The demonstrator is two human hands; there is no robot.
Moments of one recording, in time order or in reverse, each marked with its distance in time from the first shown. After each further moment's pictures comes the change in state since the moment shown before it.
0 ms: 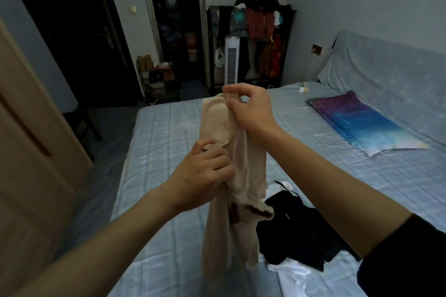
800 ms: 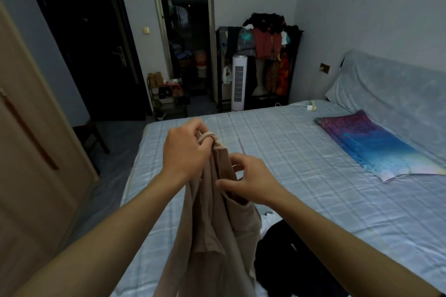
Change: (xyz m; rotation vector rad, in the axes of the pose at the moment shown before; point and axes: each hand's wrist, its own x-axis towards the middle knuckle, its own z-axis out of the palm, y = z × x) left_hand 0.068 -0.061 -0.006 -0.284 0.275 -0.983; right_hand -0.038 0.053 -0.015 -0.302 -0.471 -0.014
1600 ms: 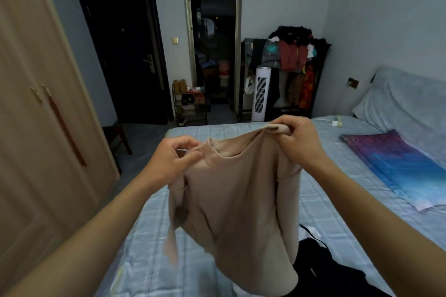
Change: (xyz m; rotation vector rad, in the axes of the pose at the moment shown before) left_hand 0.004 -0.075 -0.061 -0.399 -0.301 -0.118; right_hand 0.066 -0.022 -0.072 0.077 0.396 -0.164
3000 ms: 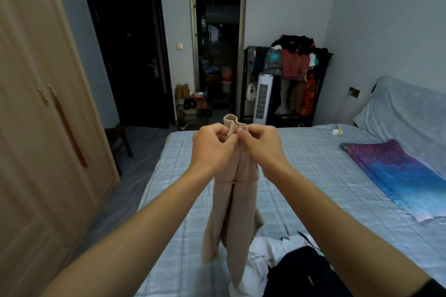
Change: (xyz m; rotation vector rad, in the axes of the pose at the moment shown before) left_hand 0.028 0.062 0.074 0.060 0.344 -0.132; right_hand -0.004 -0.031 0.062 0.315 -0.066 0.205
